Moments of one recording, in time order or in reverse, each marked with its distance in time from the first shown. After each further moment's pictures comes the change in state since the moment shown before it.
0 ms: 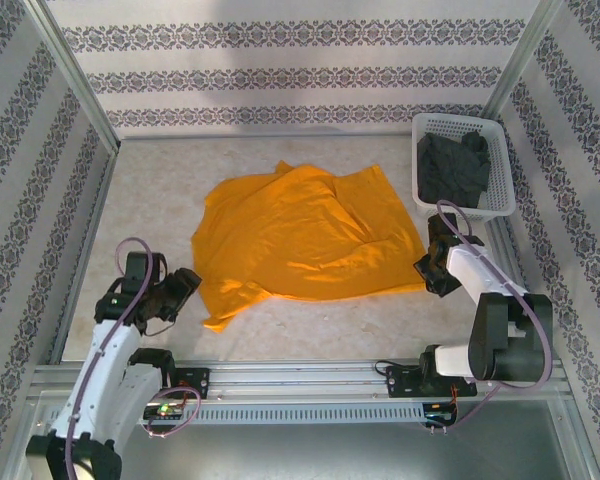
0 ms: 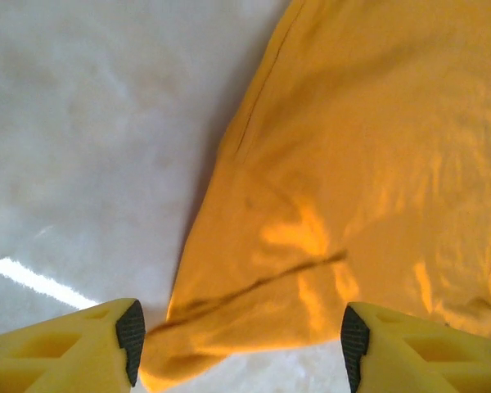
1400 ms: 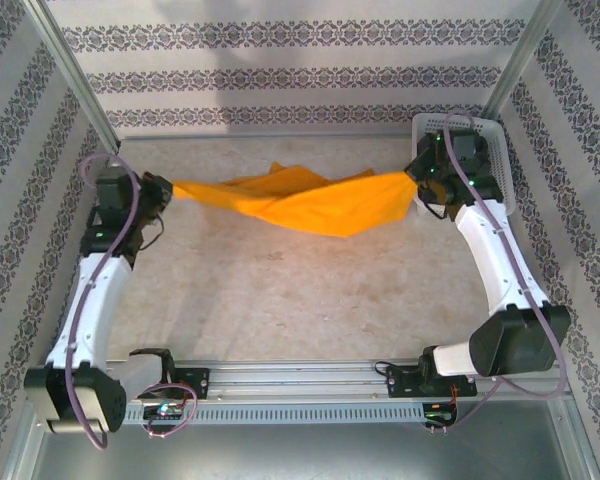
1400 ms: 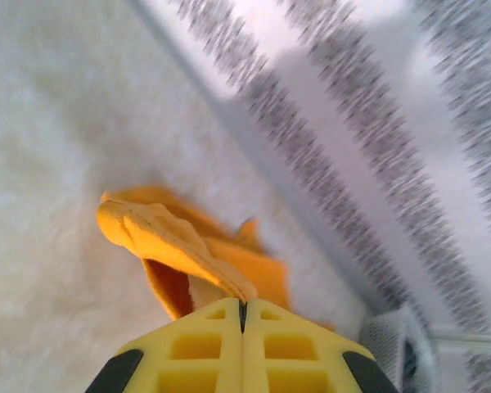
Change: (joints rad) left arm 0.105 0.327 0.492 0.456 -0.063 0.010; right arm 0.136 0.008 0.654 0.105 -0.127 -0.203
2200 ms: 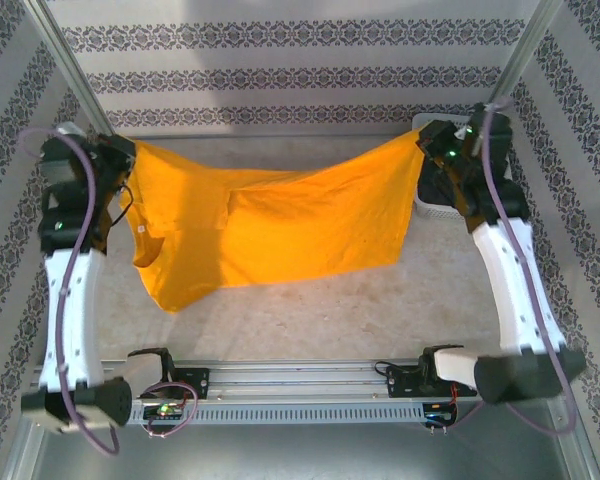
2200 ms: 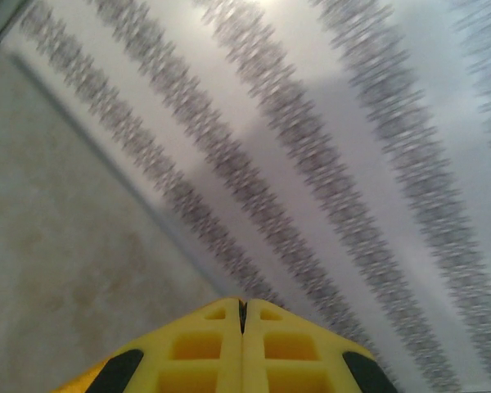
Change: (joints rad) left arm 0.081 0.076 0.333 -0.146 0.000 -0.017; right arm -0.005 -0.079 0.059 0.181 -0.141 0.066
